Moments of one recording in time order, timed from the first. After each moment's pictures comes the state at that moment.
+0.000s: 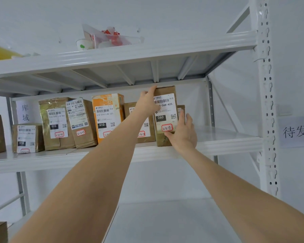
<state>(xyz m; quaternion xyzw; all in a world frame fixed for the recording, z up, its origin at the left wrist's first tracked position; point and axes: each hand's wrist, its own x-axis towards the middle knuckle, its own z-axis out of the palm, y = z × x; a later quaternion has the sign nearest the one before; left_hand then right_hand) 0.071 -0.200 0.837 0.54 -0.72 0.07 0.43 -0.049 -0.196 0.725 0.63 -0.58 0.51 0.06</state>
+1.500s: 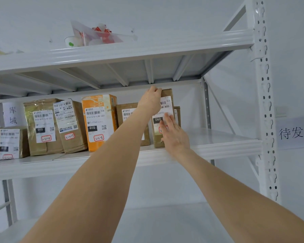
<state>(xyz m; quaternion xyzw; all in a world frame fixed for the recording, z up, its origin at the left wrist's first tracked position) 0.045 -0.237 0.847 0.52 -0.74 0.30 0.31 -0.055 -0.224 0.721 0.75 -0.51 0.36 0.22</state>
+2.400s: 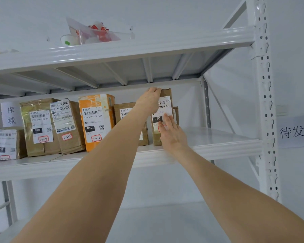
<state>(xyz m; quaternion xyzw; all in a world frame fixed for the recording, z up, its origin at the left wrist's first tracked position) 0.047 -0.249 0.850 0.54 -0.74 0.28 0.27 -0.053 -0.245 0.724 0.75 -0.54 0.31 0.20</state>
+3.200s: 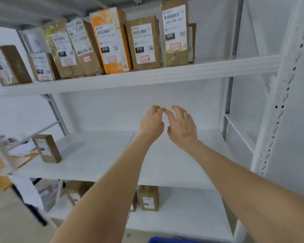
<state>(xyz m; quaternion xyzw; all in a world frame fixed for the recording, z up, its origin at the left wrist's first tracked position) 0.061 -0.108 0.550 0.66 -0.69 0.10 0.27 -0.057 -0.127 0.521 0.80 -0.48 0.33 0.13</state>
